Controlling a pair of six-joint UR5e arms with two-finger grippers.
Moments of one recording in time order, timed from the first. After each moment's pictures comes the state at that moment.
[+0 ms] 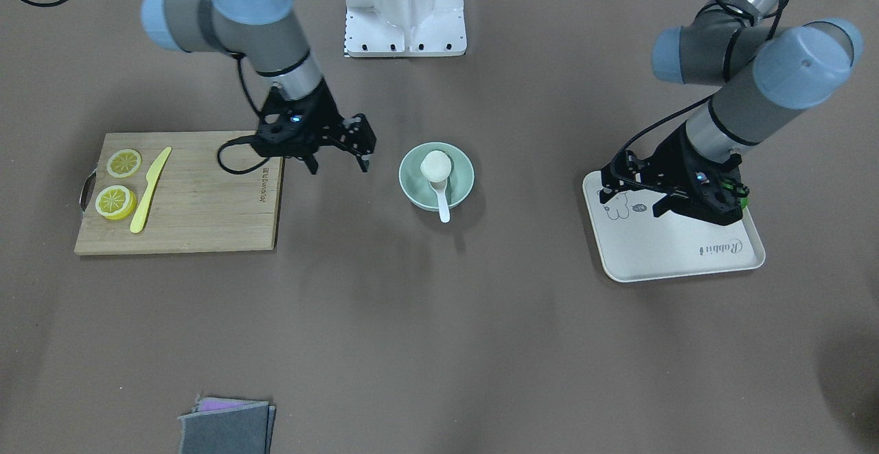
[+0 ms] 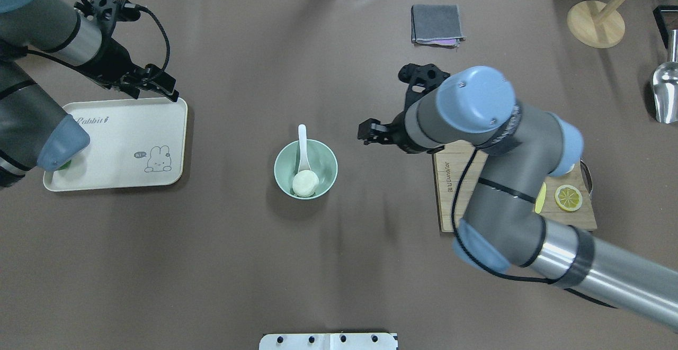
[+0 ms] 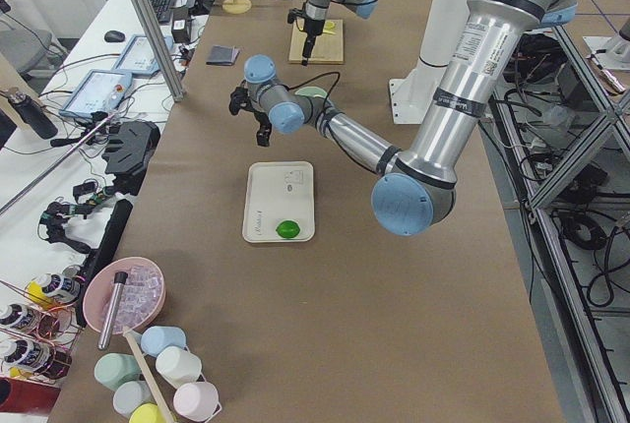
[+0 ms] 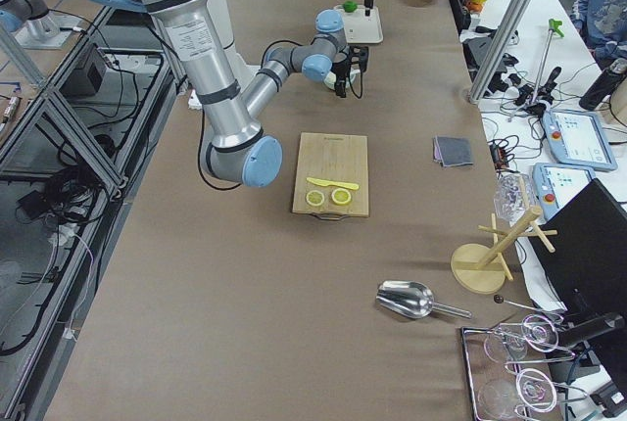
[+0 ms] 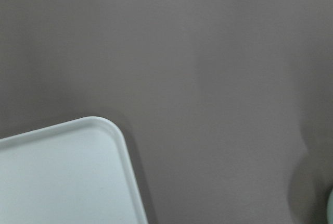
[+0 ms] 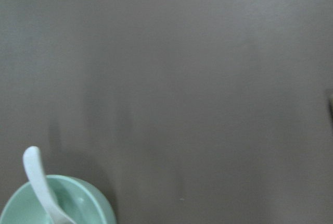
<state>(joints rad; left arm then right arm) -0.99 -1.93 -1.68 -1.90 -2.29 -0.75 0.64 -1.13 1.85 -1.33 1.91 1.33</state>
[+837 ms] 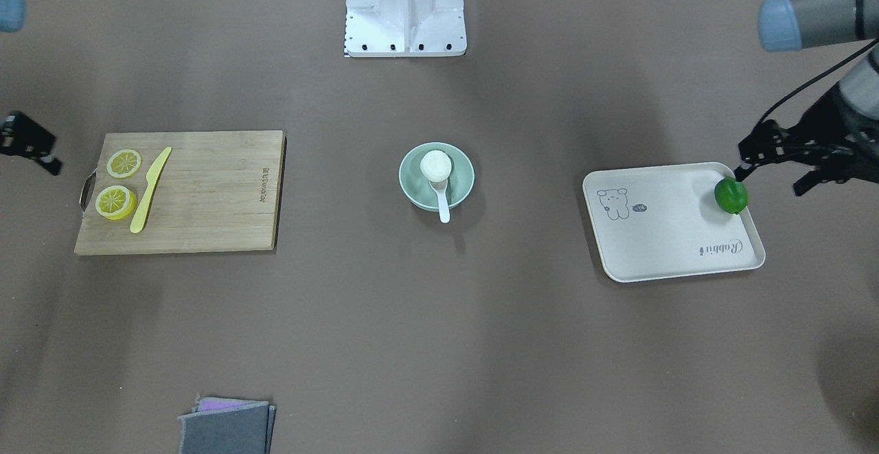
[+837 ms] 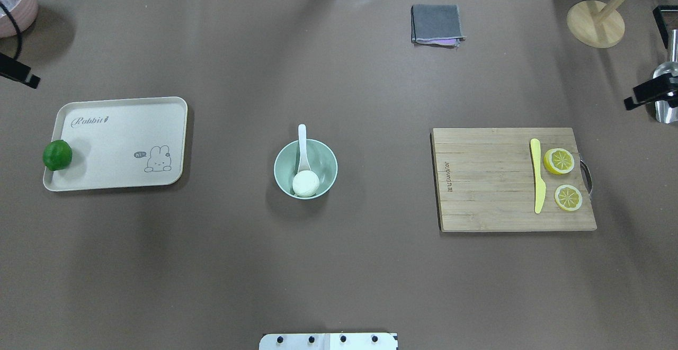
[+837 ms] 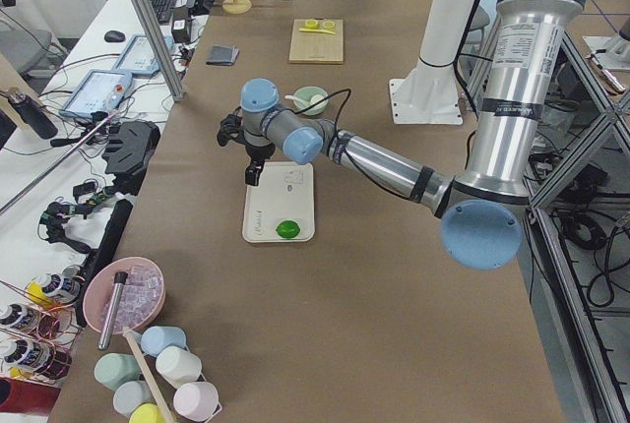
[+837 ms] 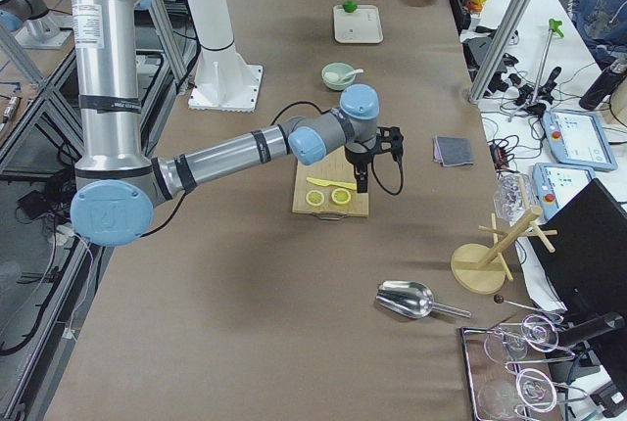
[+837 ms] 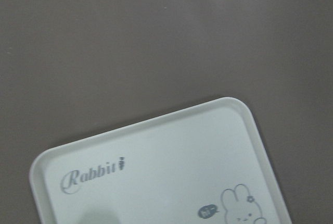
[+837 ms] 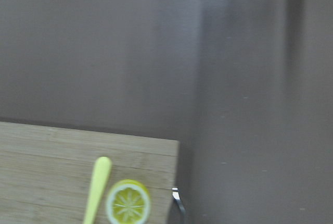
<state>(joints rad) -1.28 -1.69 -1.81 -1.72 -2.30 -0.25 1.31 -1.58 1.83 -1.38 2.35 0.39</state>
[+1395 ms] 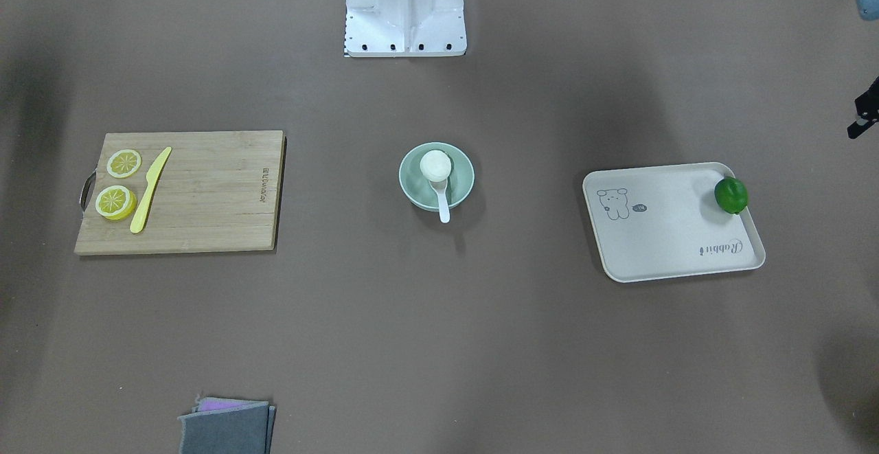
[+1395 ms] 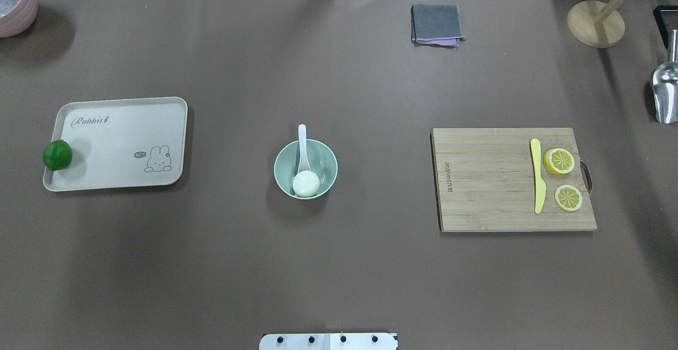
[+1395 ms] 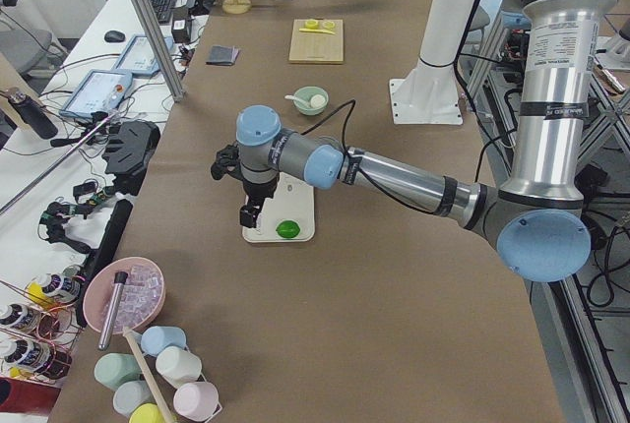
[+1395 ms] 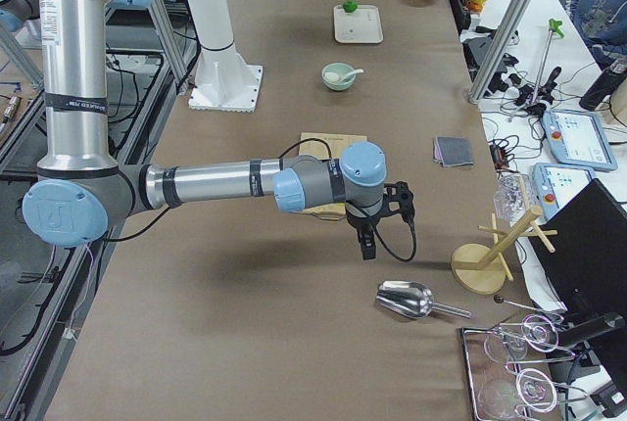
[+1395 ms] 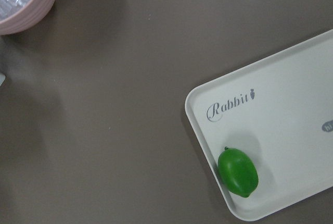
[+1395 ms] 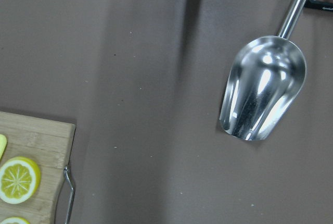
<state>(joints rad) -1.44 -1.53 -1.83 -1.65 -2.35 0.01 1.53 -1.61 1.72 -1.44 2.37 0.05</state>
